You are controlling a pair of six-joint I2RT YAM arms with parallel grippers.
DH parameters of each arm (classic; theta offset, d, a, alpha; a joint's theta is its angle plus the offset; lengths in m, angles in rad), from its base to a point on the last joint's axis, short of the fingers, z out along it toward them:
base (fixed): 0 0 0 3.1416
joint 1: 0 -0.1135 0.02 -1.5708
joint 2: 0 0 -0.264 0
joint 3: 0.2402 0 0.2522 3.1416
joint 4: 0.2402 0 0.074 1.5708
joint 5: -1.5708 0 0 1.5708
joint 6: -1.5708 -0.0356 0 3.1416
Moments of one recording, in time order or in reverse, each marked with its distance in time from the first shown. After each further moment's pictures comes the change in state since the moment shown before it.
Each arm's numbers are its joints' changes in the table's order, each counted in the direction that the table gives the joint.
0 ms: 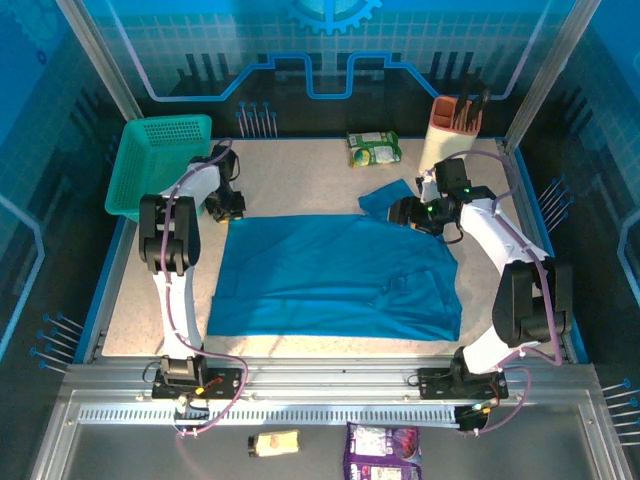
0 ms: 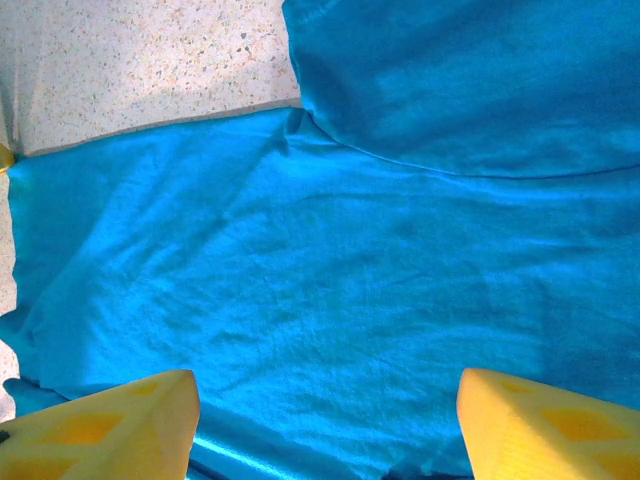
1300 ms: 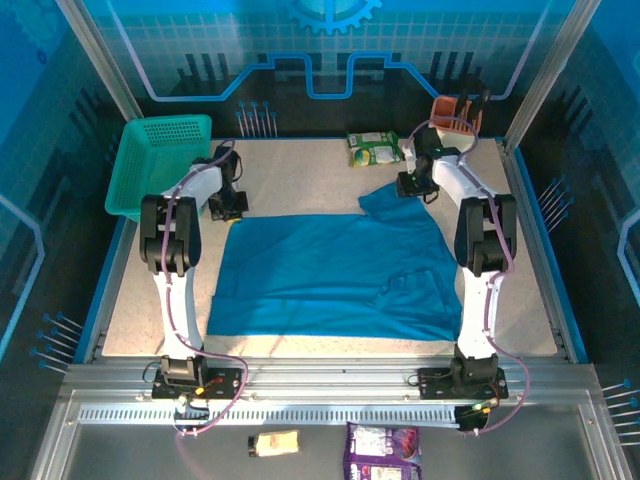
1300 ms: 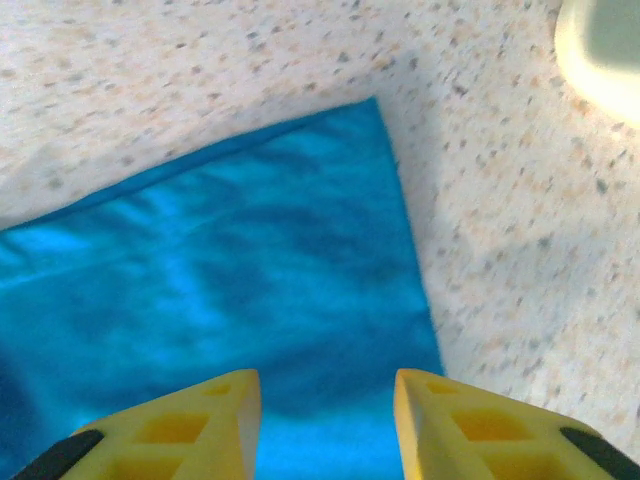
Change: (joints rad) left arm 0.016 0.009 -0.022 -0.027 -0.028 -0.003; right arm 0.006 -0.651 0.652 0.071 -0.388 0.389
